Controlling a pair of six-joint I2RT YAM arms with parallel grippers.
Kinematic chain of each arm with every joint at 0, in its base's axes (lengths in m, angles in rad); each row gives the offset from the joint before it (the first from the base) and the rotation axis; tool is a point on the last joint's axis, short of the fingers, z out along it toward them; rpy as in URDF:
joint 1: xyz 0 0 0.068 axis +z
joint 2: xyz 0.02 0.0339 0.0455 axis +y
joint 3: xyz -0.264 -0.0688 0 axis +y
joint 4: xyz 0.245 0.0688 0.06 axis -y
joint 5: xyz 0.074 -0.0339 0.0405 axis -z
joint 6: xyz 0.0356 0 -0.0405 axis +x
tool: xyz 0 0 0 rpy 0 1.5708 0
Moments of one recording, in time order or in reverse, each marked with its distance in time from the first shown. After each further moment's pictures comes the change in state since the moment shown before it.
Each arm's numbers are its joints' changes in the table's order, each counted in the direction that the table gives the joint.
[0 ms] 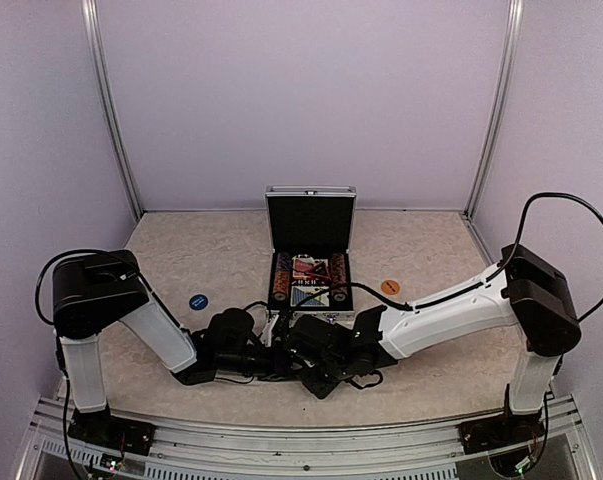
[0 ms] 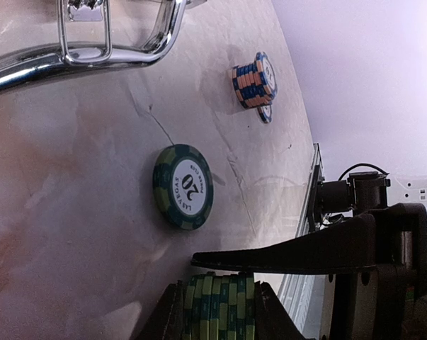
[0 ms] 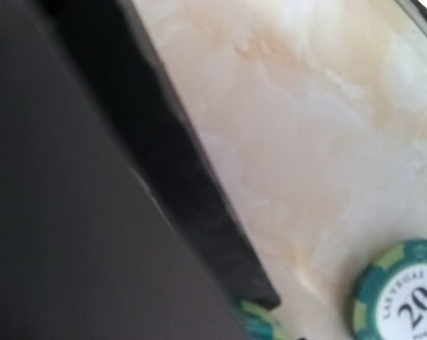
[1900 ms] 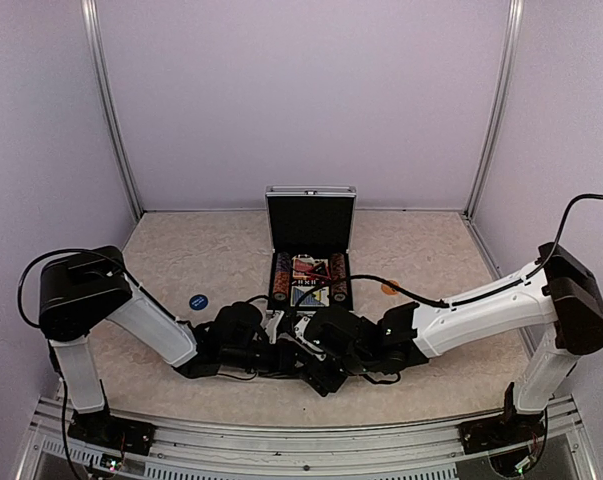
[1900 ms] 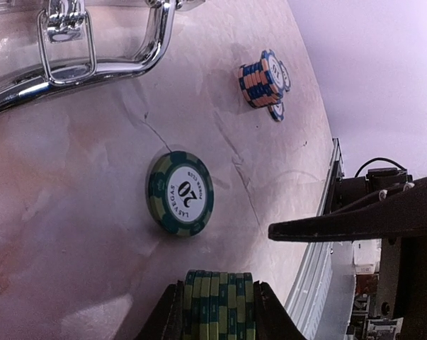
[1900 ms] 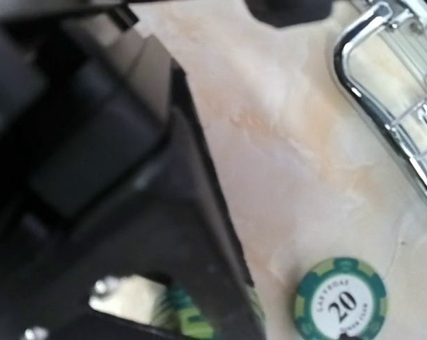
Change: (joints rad) left arm -0.011 -0.072 -0.058 -0.208 -0.034 0.092; right arm -0.008 -0.172 0.134 0.141 0.031 -0.135
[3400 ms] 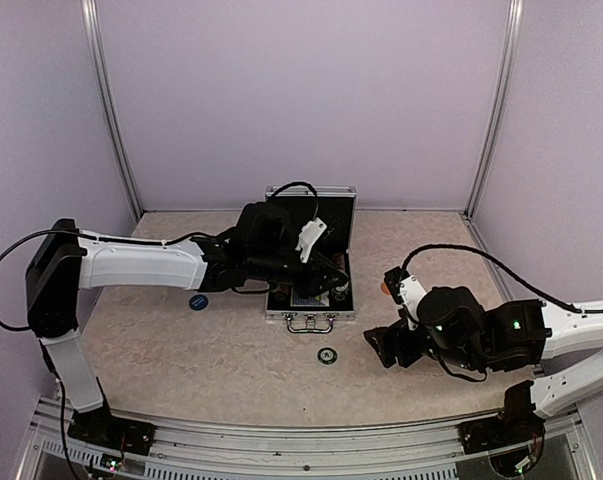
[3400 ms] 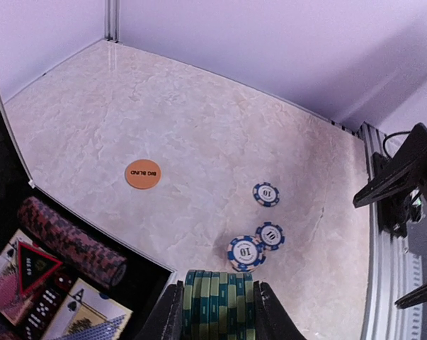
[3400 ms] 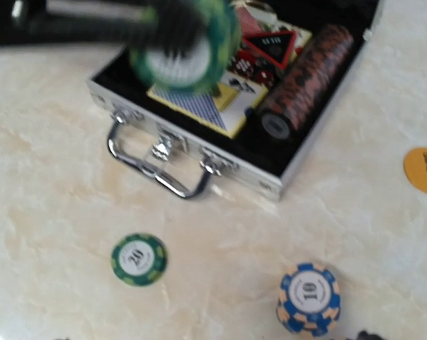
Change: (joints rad) left arm 0.104 -0.085 -0.618 -0.642 -0.013 0.865; right arm 0.000 -0.698 0.330 -0.072 0.294 0.184
